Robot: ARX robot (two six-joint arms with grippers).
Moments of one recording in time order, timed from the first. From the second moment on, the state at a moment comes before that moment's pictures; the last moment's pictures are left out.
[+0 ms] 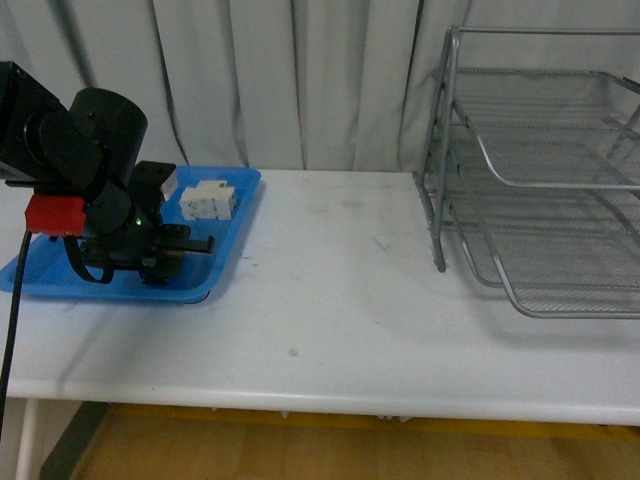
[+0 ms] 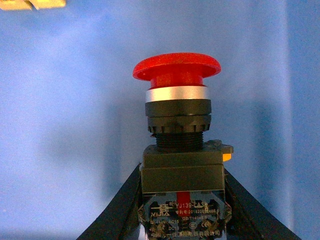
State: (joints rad) left arm -0.07 2.35 1.56 -0.17 -0.09 0.03; right arm 0.00 0.00 0.01 0.00 0.00 0.00
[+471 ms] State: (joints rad) left arm -0.08 1.59 1.05 -0.11 -0.01 0.00; right arm 0.00 0.00 0.01 0.00 0.00 0.00
